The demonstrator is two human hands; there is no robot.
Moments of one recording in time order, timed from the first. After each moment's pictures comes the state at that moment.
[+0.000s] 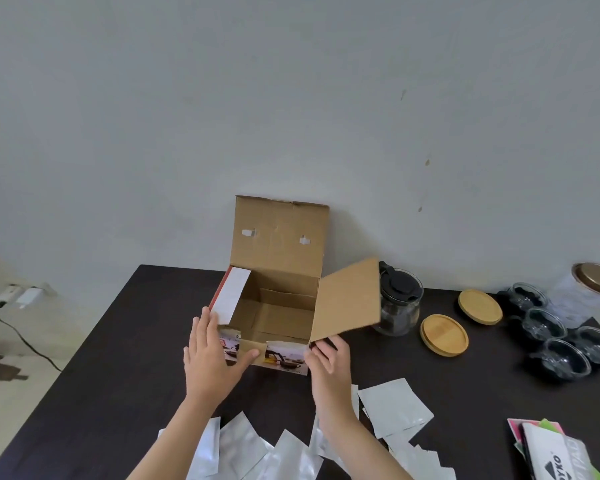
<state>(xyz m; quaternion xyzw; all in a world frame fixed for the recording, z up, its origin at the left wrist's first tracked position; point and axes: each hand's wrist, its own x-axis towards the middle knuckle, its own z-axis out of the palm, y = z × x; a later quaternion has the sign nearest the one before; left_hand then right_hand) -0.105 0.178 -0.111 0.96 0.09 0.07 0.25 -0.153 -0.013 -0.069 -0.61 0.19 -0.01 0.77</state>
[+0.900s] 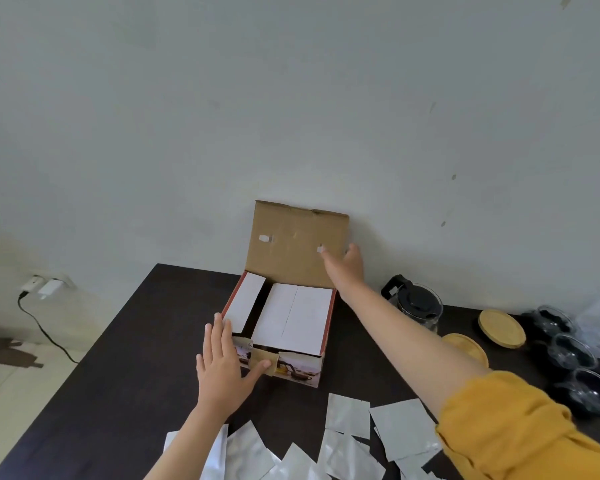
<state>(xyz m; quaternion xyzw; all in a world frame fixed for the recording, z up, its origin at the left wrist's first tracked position) -0.109 0.176 -0.120 0.97 0.08 0.06 0.23 0.041 -0.030 -0.009 -0.77 0.16 -0.02 0.62</state>
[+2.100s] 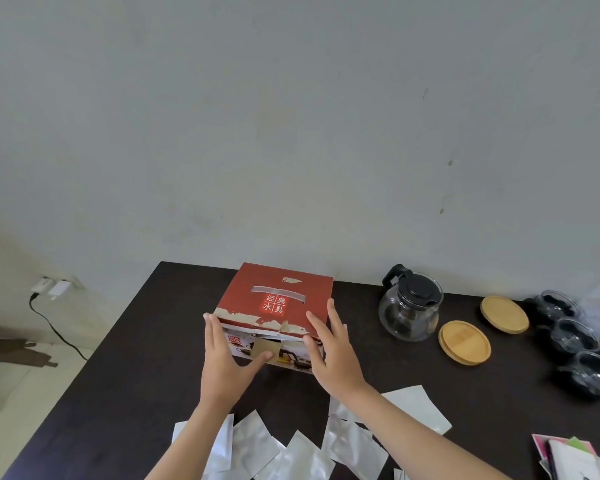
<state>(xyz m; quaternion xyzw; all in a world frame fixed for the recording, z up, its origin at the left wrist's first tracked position) -0.121 0.173 -0.102 0.90 0.11 0.10 0.42 -0.095 -0.030 -0.123 -0.90 -0.13 -0.10 0.41</state>
